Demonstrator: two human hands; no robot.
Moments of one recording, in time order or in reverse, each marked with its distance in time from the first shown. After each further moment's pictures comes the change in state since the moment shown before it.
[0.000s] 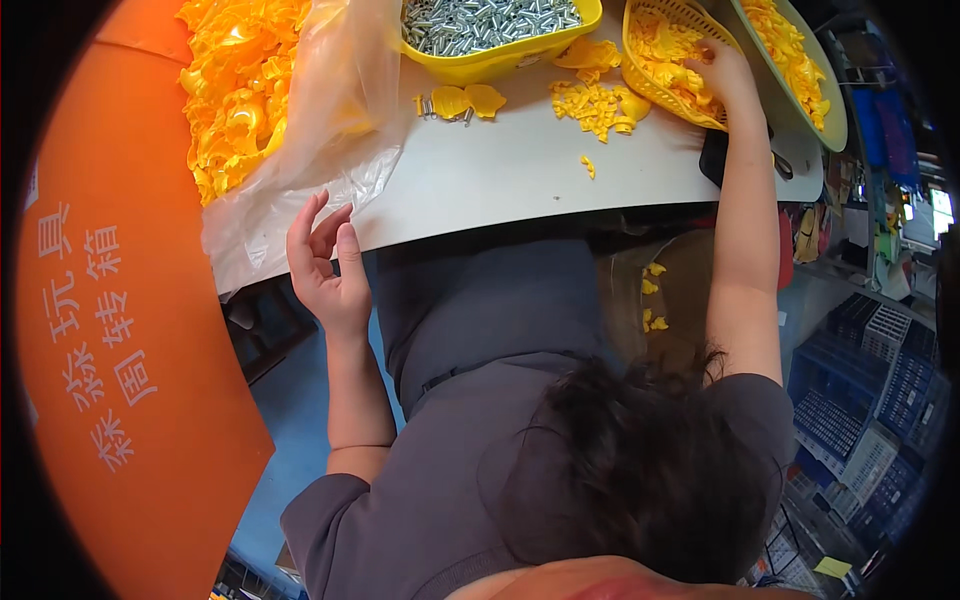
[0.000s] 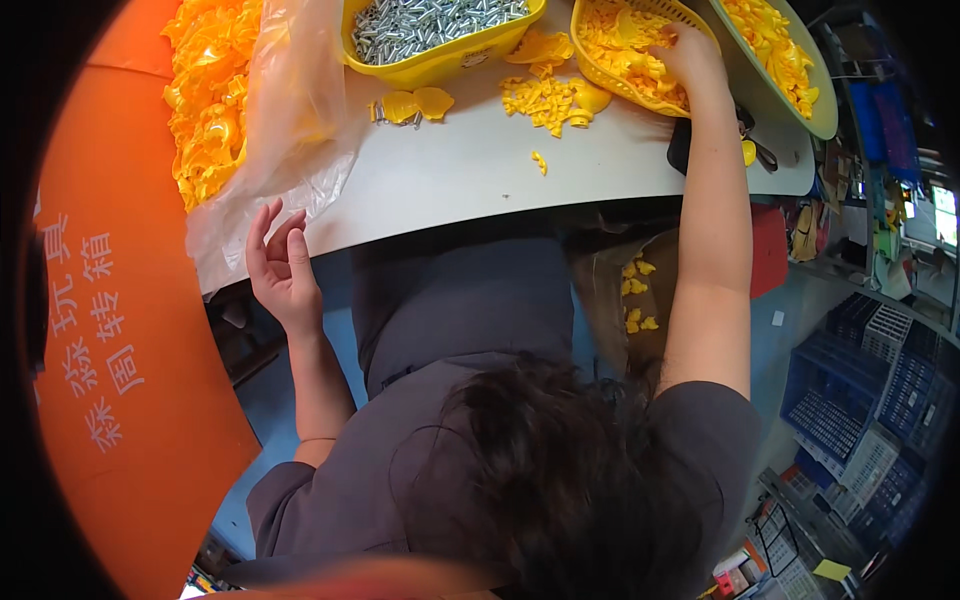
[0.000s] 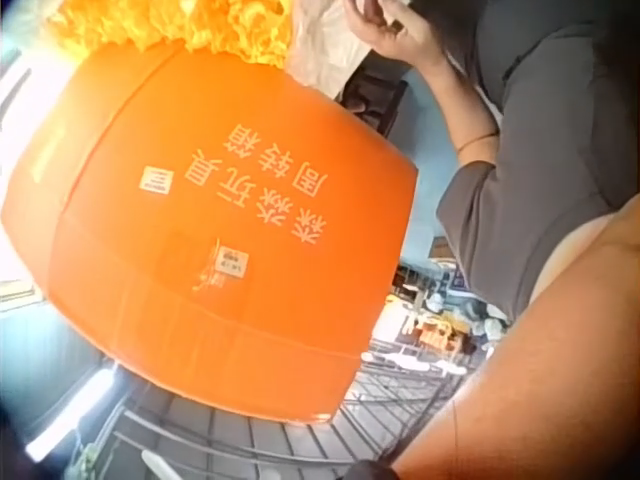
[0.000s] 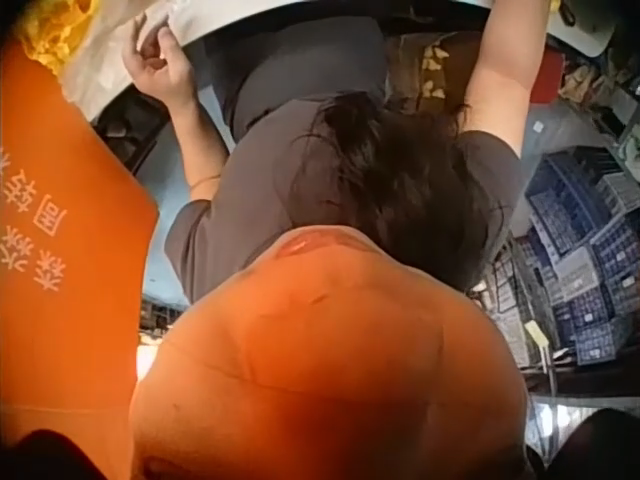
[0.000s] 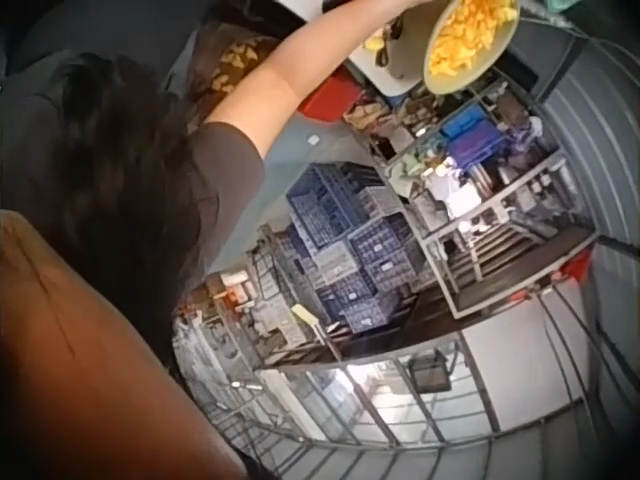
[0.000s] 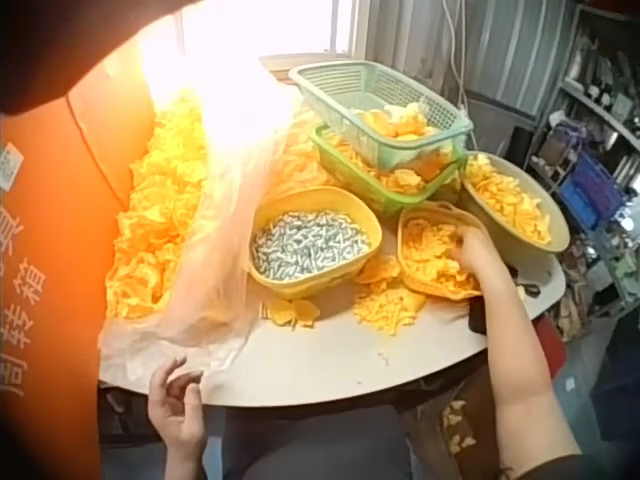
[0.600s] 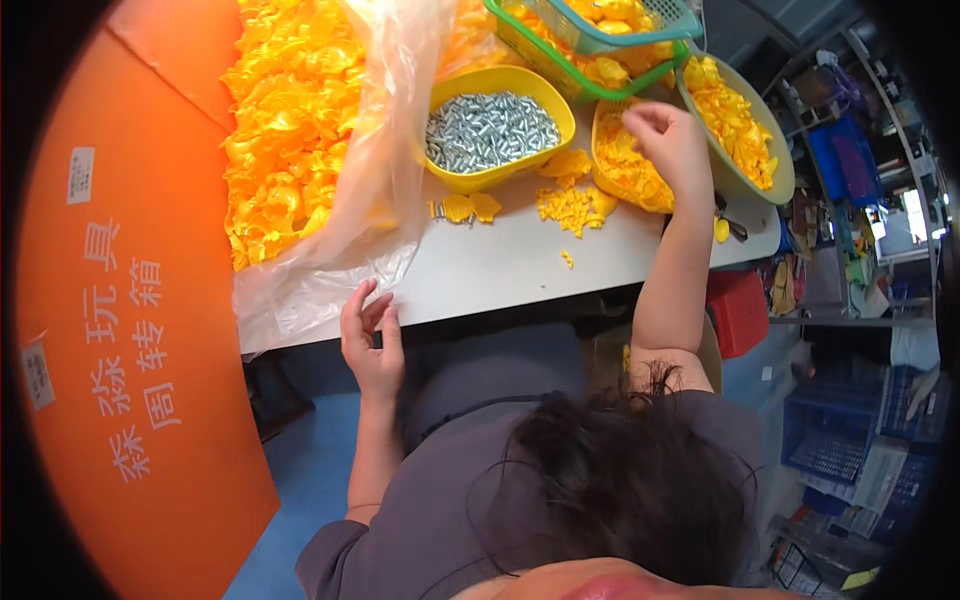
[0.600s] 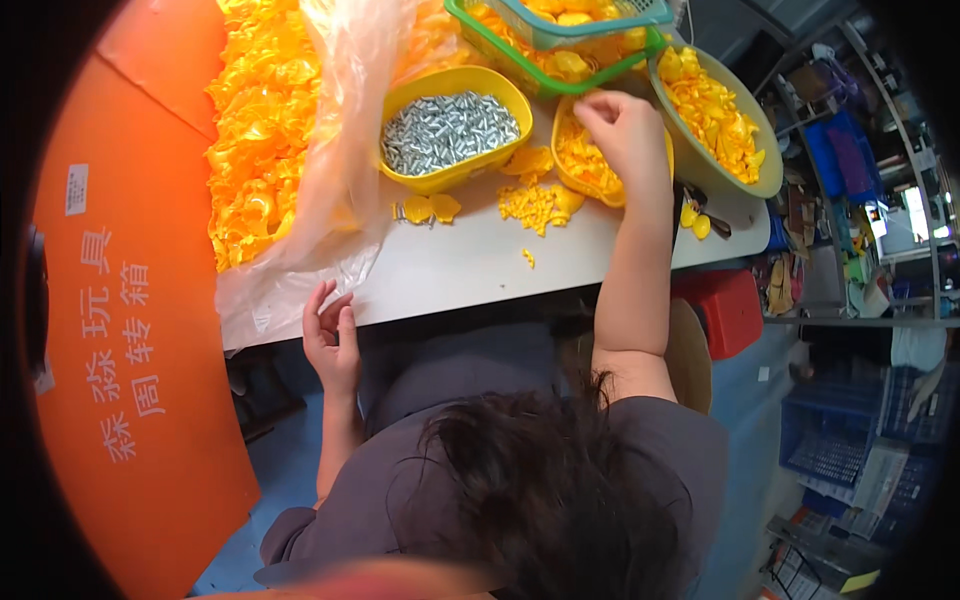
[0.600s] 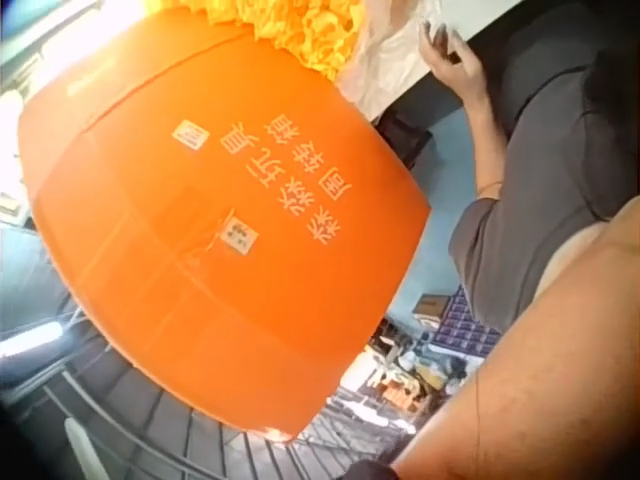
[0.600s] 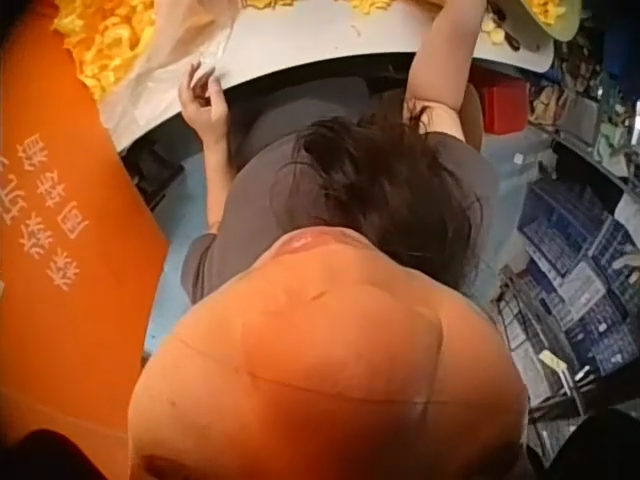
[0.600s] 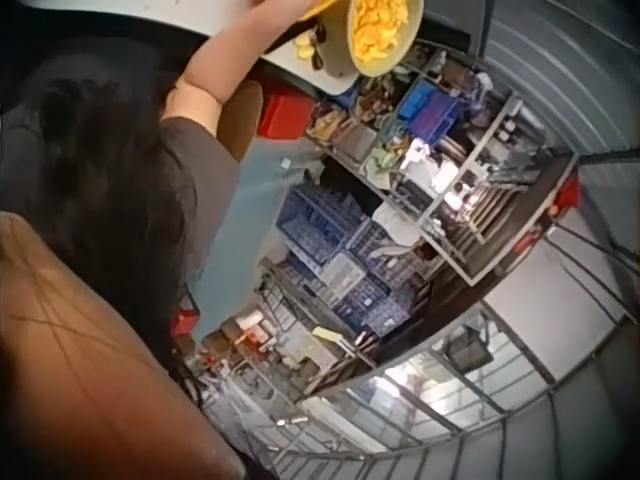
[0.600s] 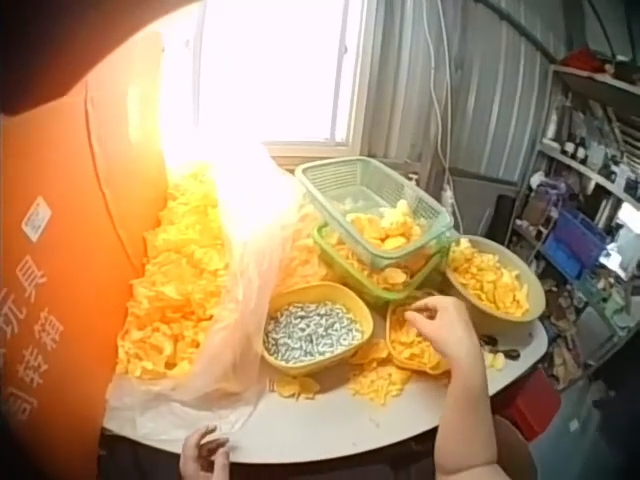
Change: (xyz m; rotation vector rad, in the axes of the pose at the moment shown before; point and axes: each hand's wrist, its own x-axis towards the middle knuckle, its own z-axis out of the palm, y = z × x) left_hand -0.018 -0.007 0.004 -0.046 -0.021 -0.127; right_hand -0.043 -0.137 -0.107 0.689 0.069 0.083
